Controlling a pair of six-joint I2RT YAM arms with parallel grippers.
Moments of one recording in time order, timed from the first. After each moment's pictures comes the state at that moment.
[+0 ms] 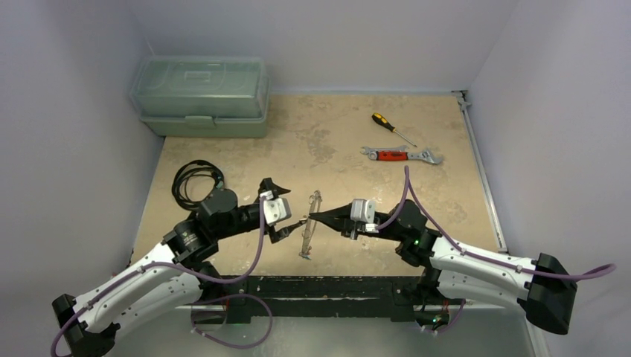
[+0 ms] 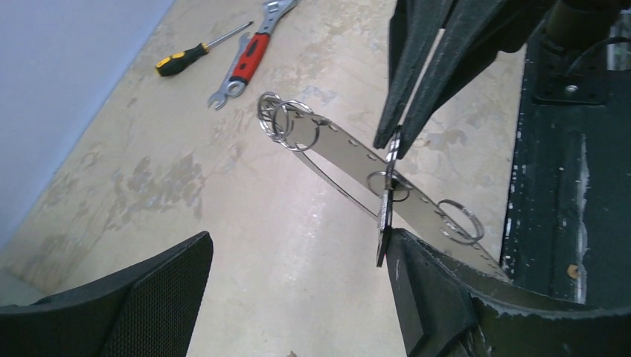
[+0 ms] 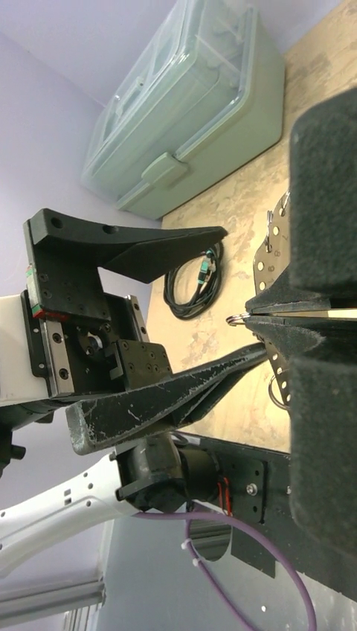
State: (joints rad) left arm -0.85 0.66 0.63 -0.21 0.30 0.35; right arm 1.01 0.90 0.44 0.65 -0.41 -0.20
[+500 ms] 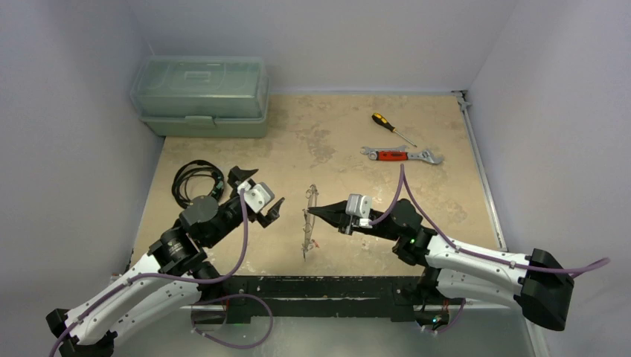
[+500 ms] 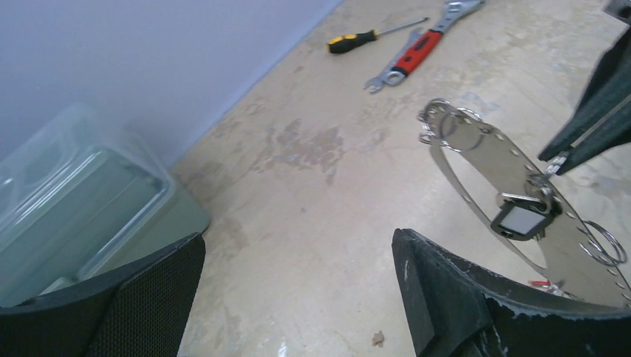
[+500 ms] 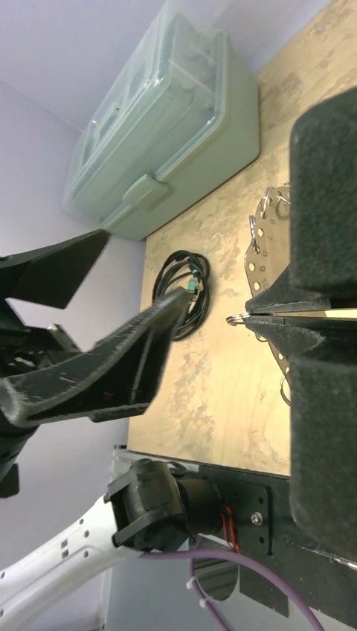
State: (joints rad) left arm -0.84 0.55 0.63 -0.20 -0.09 0.36; right arm 1.01 0.94 0.44 0.68 -0.33 -0.20
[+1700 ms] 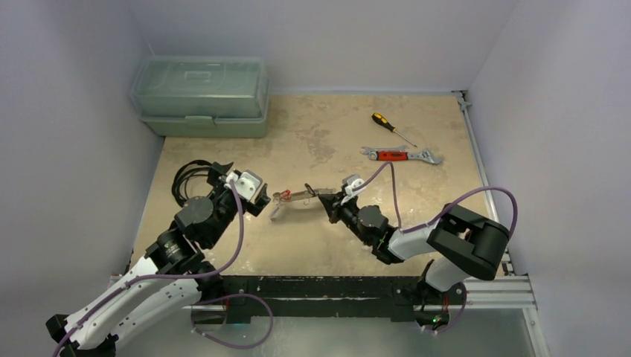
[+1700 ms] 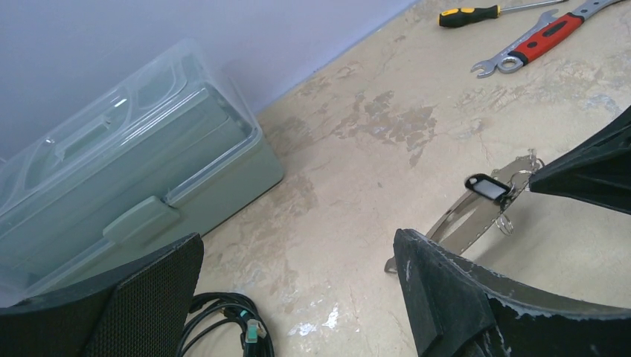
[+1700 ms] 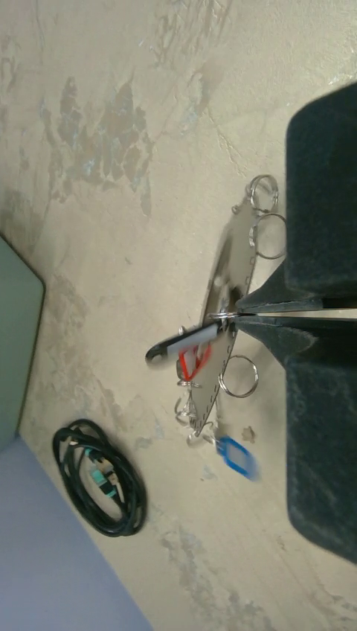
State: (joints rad) left arm -0.81 0.51 0.63 -0.20 -0.40 0.36; right arm 0.98 1.54 0.34 1.16 0.31 0.24
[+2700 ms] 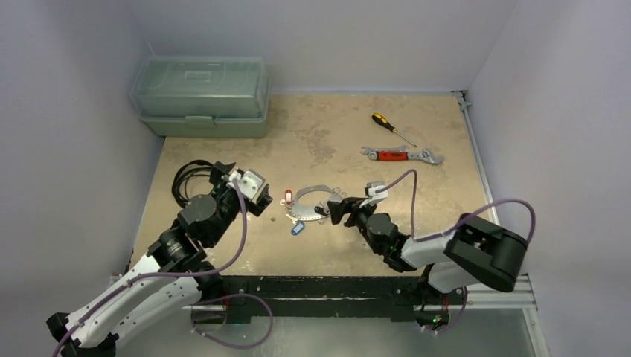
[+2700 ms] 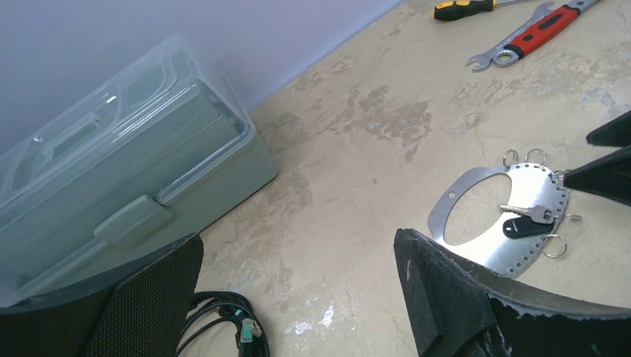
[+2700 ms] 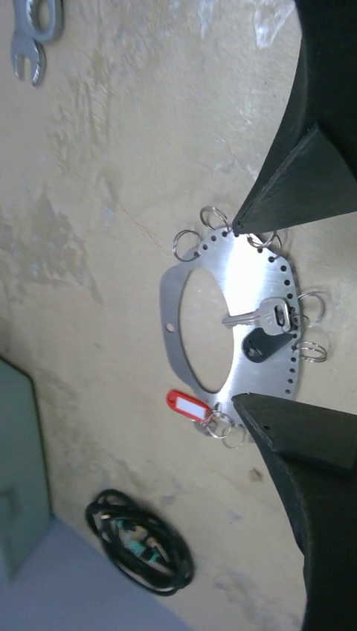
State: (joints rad) left arm -0.81 0.53 0.63 -0.20 -0.39 0.35; right arm 0.98 1.45 0.19 1.11 0.52 0.49
